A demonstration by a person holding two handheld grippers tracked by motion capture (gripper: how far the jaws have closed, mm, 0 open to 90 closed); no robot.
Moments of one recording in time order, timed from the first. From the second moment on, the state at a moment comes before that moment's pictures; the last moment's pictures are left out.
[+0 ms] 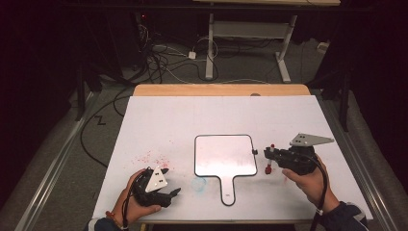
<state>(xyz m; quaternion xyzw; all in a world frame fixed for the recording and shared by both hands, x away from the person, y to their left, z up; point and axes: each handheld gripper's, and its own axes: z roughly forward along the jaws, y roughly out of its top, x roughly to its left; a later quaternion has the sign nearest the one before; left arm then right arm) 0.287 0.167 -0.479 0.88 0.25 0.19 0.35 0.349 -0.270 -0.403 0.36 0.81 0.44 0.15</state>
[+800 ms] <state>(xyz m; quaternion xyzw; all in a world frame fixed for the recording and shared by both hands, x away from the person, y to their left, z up) 0.289 0.157 -0.483 0.89 0.24 0.17 0.34 0.427 -0.239 -0.468 0.43 0.79 0.41 0.11</state>
